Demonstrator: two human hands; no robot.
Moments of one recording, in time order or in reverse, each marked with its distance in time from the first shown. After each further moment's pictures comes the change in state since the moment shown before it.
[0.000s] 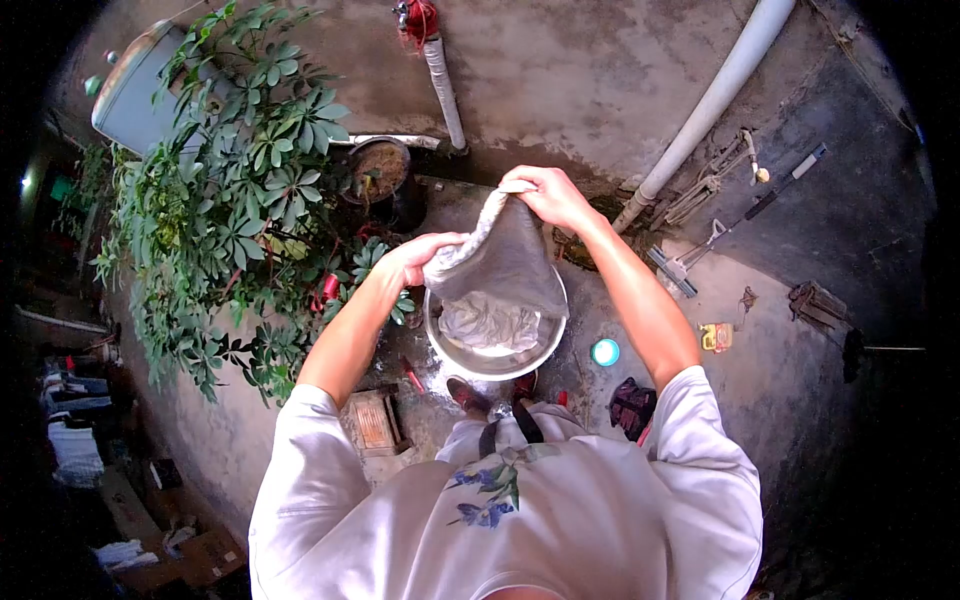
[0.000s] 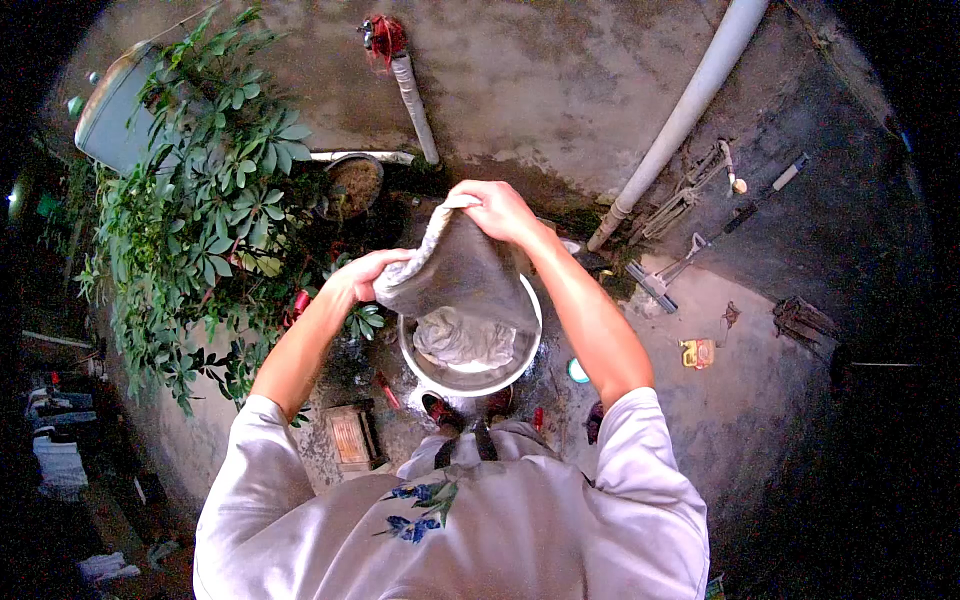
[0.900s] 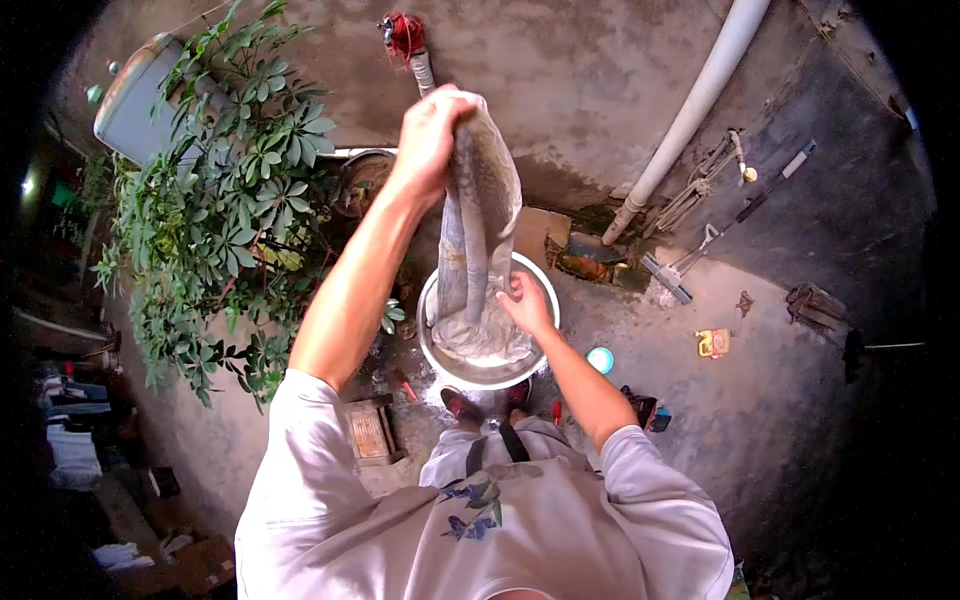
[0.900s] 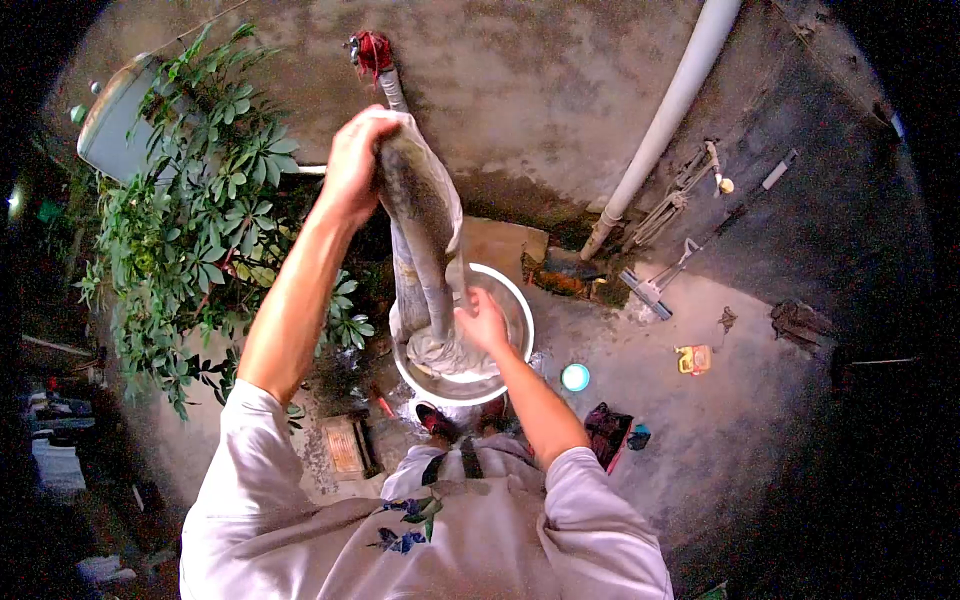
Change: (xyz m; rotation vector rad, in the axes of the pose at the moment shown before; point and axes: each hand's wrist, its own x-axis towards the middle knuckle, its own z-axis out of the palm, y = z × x) left_hand -0.055 0.099 0.197 0.333 0.183 1.229; right_hand -0.160 0.108 0.149 0.098 0.341 0.473
